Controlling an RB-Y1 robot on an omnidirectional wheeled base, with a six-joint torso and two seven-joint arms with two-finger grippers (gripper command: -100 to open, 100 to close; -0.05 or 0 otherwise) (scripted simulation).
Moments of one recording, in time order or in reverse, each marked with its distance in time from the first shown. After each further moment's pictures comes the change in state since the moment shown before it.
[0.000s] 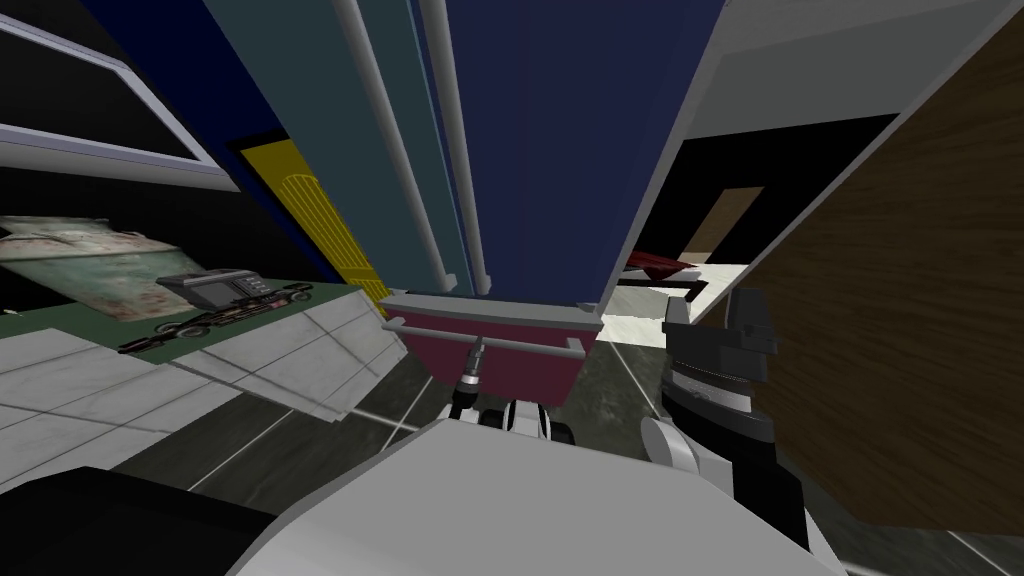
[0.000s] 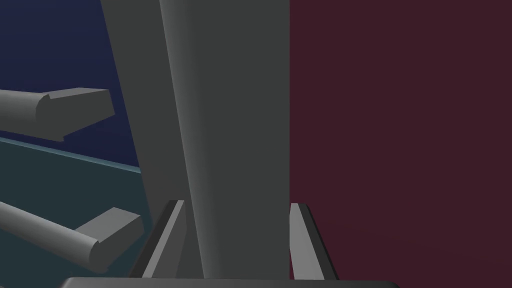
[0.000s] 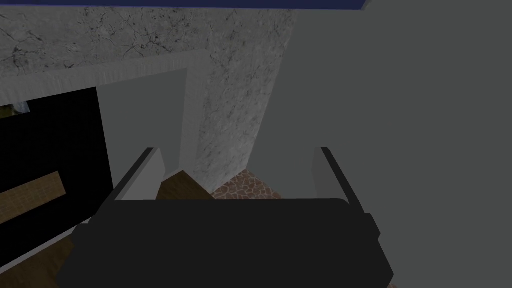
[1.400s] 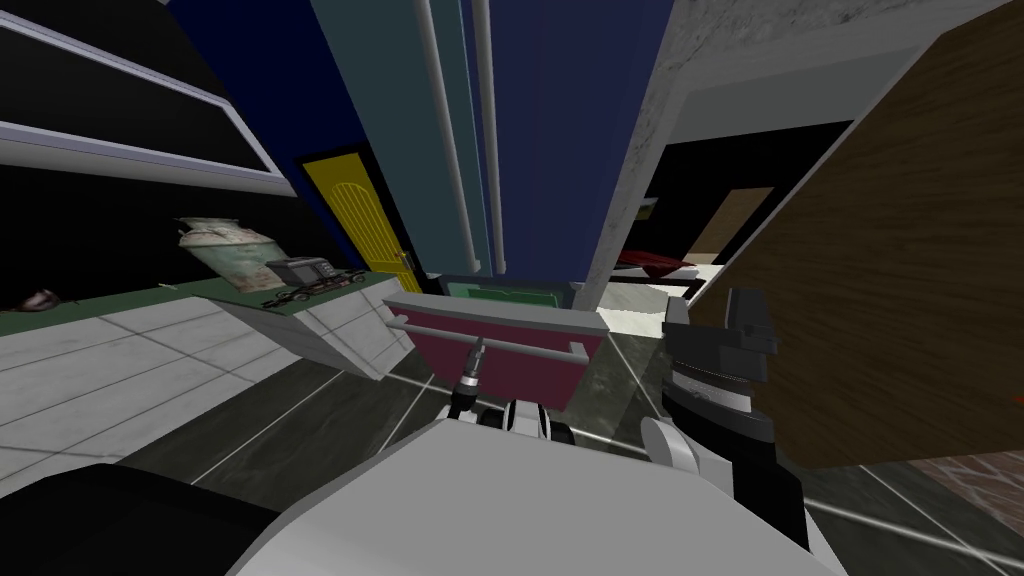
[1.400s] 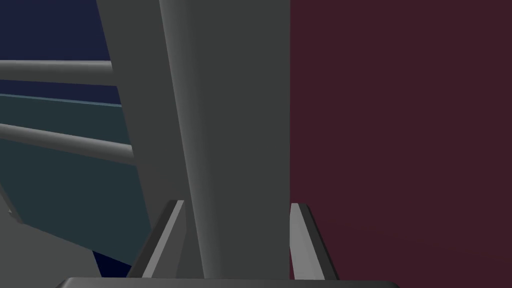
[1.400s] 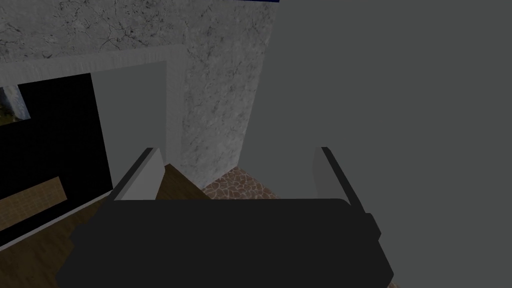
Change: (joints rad) left arm 0.040 0.018 -0.027 -0.062 -0.013 0.041 0.028; right arm 0.000 0.000 0.000 0.000 0.000 0.000 0.000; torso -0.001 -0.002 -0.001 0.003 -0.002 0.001
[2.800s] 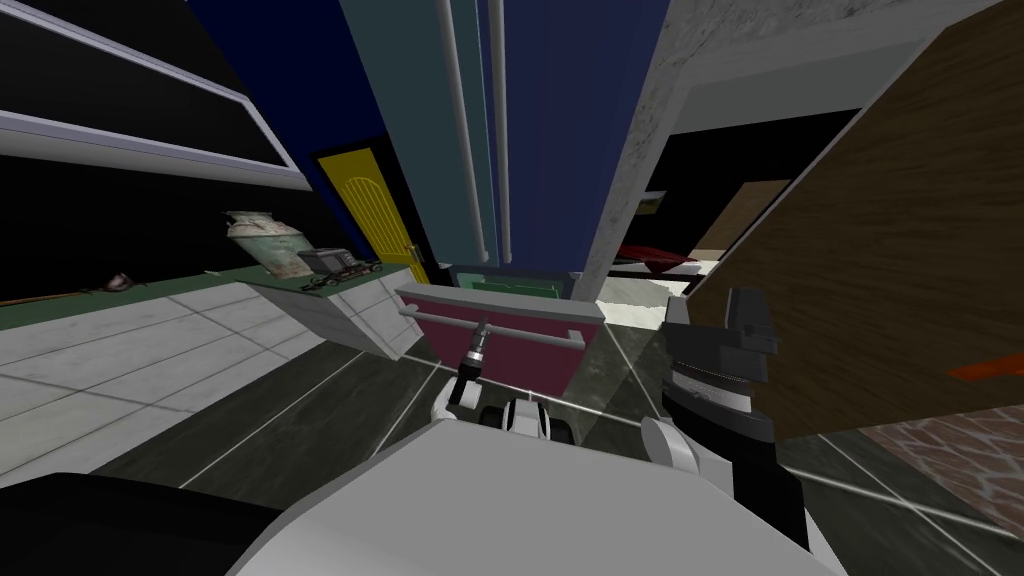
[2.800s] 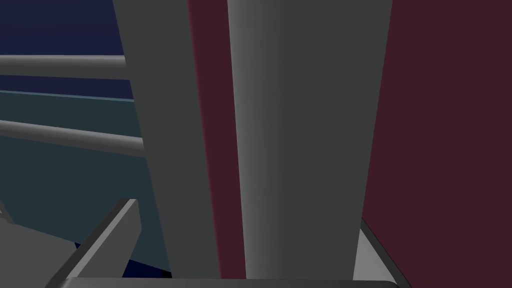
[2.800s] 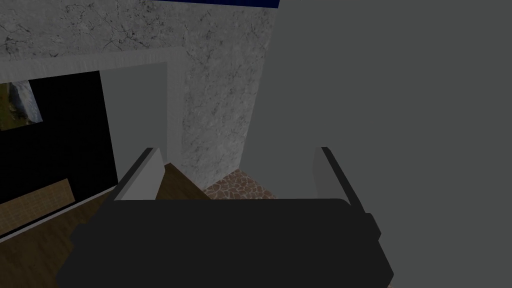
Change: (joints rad) left arm -0.121 0.020 0.006 -0.123 0.002 0.263 0.033; right arm 0.000 0.000 0.000 0.000 0.000 0.000 0.000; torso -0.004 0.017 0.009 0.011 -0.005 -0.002
